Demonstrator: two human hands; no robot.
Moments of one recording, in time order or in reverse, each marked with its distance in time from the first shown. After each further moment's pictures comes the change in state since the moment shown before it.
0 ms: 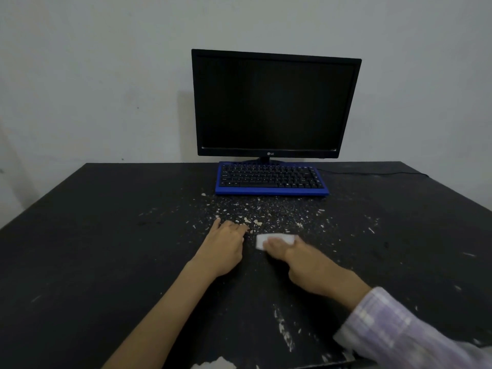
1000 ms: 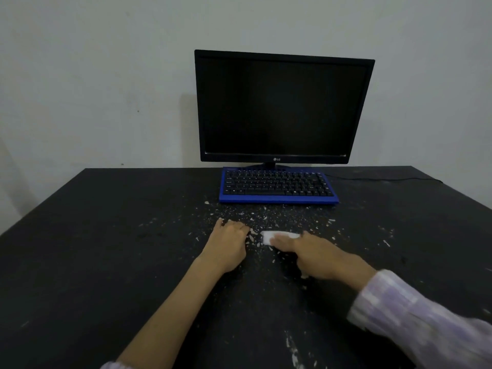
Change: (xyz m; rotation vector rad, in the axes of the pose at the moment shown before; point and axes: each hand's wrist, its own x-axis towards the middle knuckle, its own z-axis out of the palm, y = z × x) left_hand 0.040 -0.018 0.000 0.032 -0.047 -0.028; right_hand 0.053 0.042 -0.008 -0.019 -0.088 0.087
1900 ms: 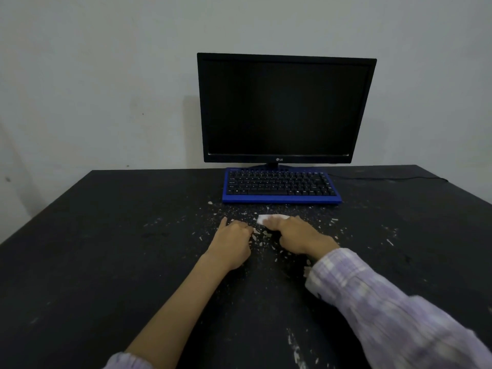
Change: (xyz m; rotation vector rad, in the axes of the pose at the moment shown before) left_hand 0.002 0.003 -0.005 0.028 -0.046 0.003; right_hand 0.044 -0.018 -0.016 0.046 0.083 0.023
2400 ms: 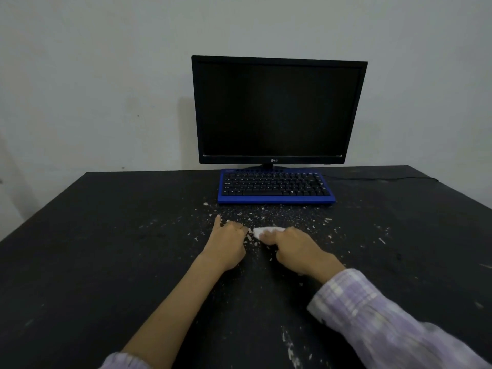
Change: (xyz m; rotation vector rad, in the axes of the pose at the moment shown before) left_hand -0.003 0.003 -0.001 0.034 0.013 -0.011; right_hand -0.038 -0.015 0.007 -0.076 0.078 -0.014
